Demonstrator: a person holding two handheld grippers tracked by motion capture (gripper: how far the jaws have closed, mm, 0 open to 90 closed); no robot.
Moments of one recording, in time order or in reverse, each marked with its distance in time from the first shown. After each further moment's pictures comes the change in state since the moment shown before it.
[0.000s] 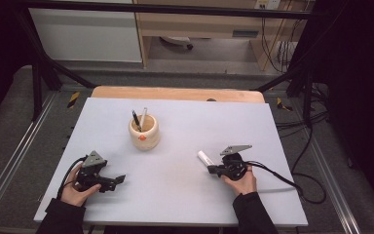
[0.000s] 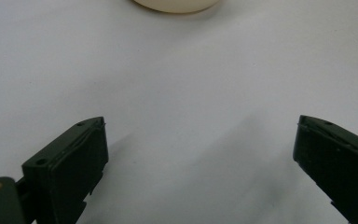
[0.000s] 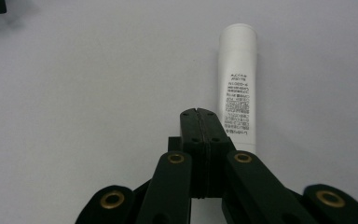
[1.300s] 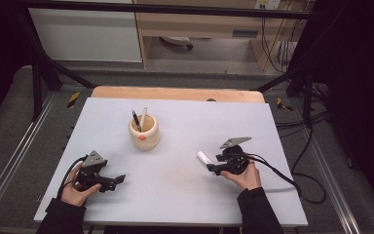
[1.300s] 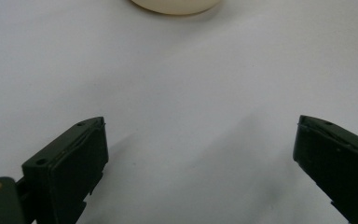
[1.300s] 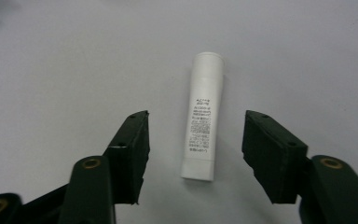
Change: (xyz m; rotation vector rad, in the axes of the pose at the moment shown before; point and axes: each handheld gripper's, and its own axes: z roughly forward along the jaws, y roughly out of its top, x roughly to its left) left arm 0.000 0.001 0.000 -0.002 0.001 0.001; right arm 0.001 0.027 -0.013 0.058 -0.092 -0.074
